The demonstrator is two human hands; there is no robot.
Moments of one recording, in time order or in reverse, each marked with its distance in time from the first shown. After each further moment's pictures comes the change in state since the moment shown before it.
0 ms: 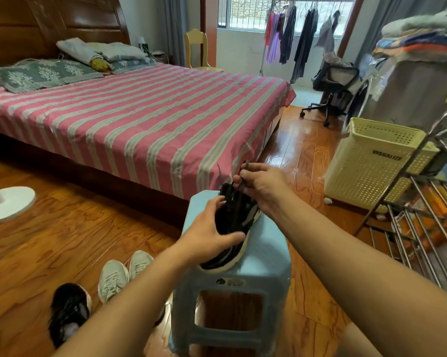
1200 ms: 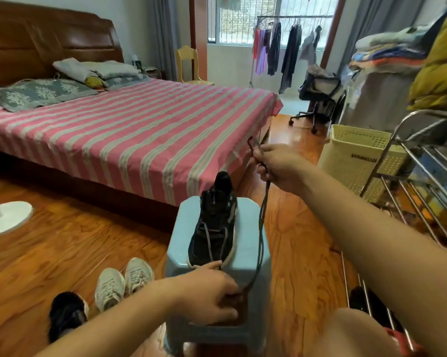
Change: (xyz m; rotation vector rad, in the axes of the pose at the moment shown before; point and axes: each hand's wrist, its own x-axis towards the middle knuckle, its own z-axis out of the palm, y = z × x) left_hand -0.084 0.038 0.031 0.650 -0.694 0.245; right_hand -0.034 -0.093 -0.050 -0.458 -0.146 -0.133
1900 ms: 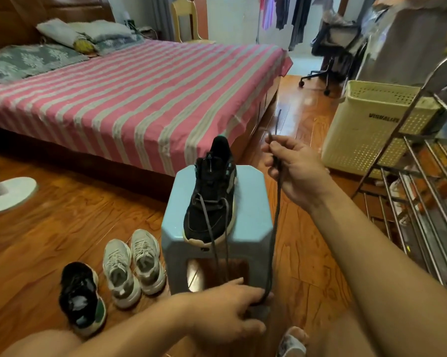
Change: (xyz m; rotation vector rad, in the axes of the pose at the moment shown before) left_hand 0.031 0.026 0.061 -0.370 -0.115 -0.036; right_hand -0.036 0.083 -0.011 0.542 0.028 -0.055
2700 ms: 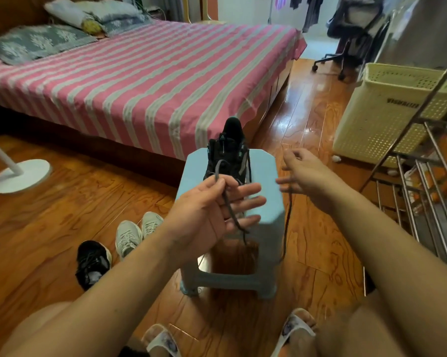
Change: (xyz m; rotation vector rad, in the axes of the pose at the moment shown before) left_hand -0.045 0.027 -0.064 -1.405 0.559 0.285; right_hand -0.023 0.026 -0.009 -0.713 0.147 0.232
